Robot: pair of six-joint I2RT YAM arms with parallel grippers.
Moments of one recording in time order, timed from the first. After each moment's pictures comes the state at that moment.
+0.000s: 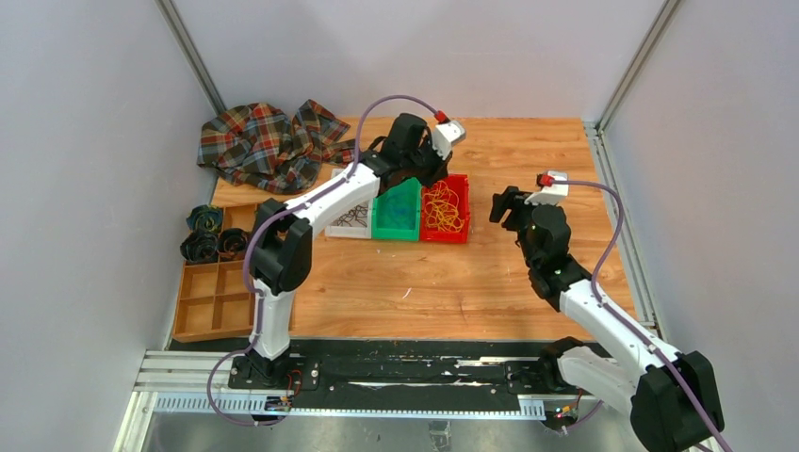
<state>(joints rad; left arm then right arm) -0.64 2.01 1.74 -0.24 0.35 0.17 0.40 0.96 0.52 0.31 0.34 0.27</state>
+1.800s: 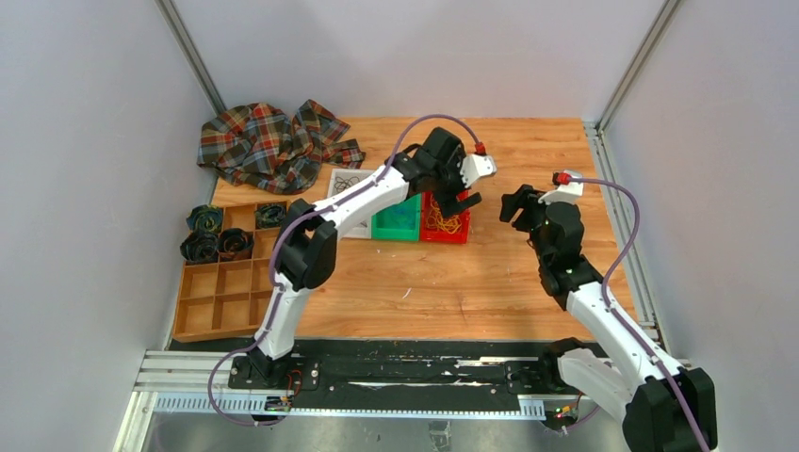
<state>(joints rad) -0.76 2.19 1.91 -0.49 0.22 0.52 0.28 0.93 0.54 0.20 0.21 0.35</state>
